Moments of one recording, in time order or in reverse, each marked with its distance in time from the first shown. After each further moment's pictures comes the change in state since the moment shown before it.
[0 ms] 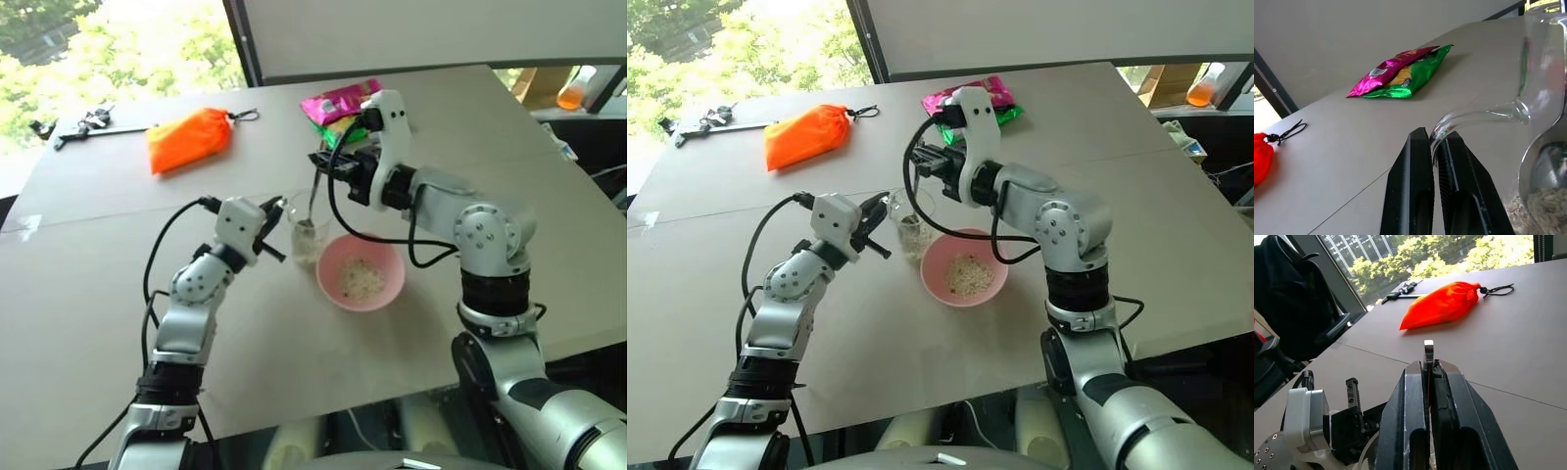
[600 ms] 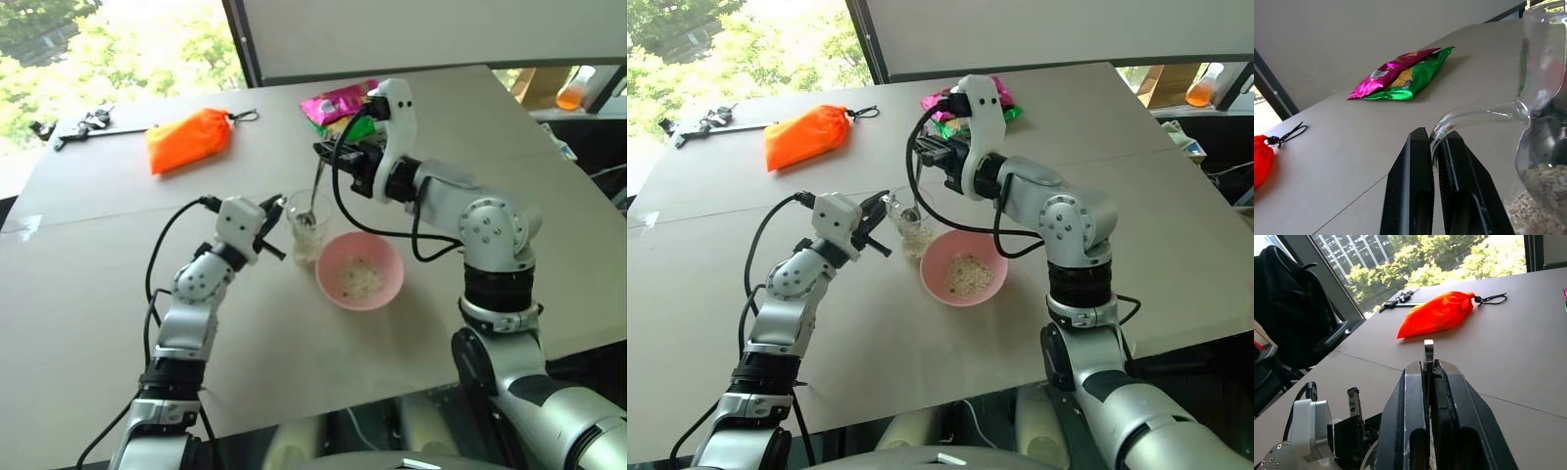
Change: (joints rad) left arm -0.019 -0.002 -0.002 0.045 -0.001 -0.032 0.001; right arm -0.032 -0.018 -0.013 0.000 0.019 0.001 -0.019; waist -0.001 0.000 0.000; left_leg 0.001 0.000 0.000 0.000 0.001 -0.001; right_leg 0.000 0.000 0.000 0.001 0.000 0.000
